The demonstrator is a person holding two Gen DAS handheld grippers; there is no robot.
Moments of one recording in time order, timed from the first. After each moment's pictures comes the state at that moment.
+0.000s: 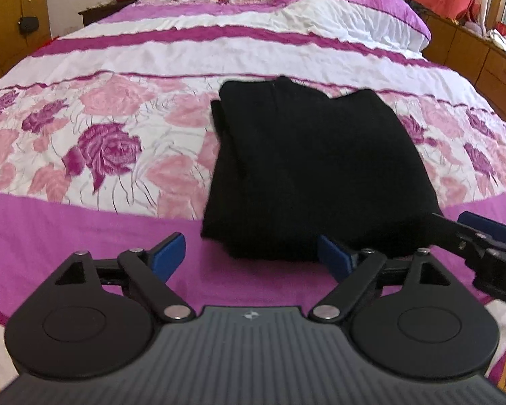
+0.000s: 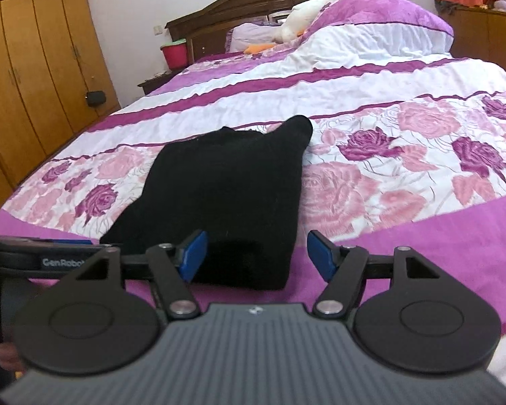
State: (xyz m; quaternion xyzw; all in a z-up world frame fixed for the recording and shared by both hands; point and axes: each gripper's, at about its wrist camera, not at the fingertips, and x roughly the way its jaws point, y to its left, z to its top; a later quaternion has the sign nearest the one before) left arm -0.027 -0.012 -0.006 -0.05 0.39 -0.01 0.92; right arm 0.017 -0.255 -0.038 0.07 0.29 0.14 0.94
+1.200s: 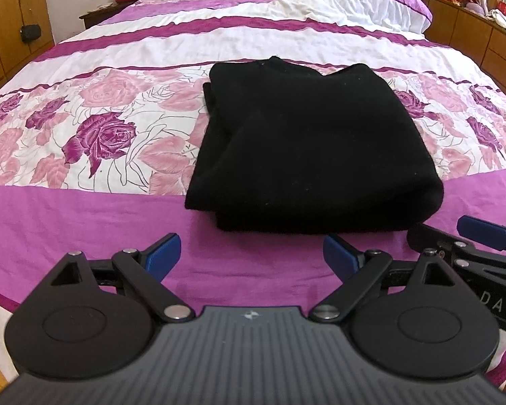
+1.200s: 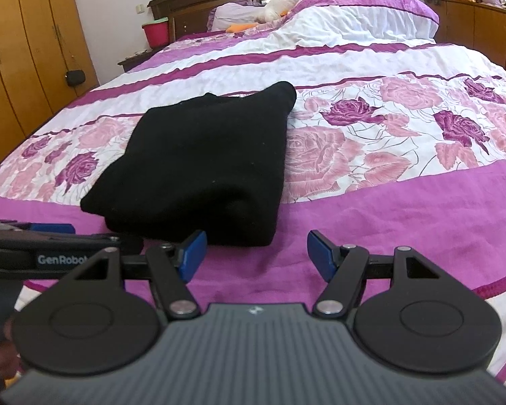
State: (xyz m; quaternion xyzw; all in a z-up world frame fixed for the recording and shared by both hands) left arm -0.037 -0.031 -0.016 -0.01 0.40 0.01 0.92; right arm 0.008 -0.248 -0.054 0.06 0.33 0.11 0.94
